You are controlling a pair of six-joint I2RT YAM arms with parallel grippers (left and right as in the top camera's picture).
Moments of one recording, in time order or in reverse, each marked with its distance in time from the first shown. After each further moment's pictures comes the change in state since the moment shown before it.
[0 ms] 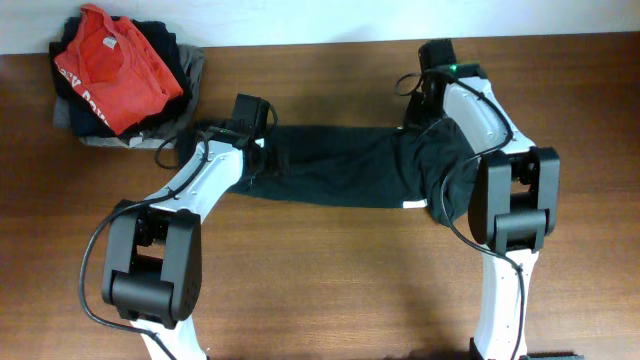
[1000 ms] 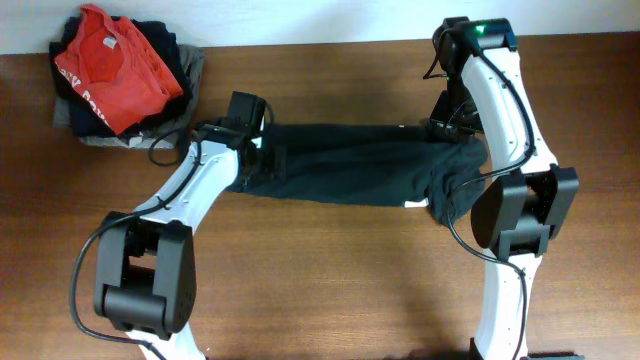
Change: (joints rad) left arm 0.008 -0.058 0.006 -0.079 -0.005 0.061; right arm 0.000 -0.038 0.346 -0.736 0.168 0.127
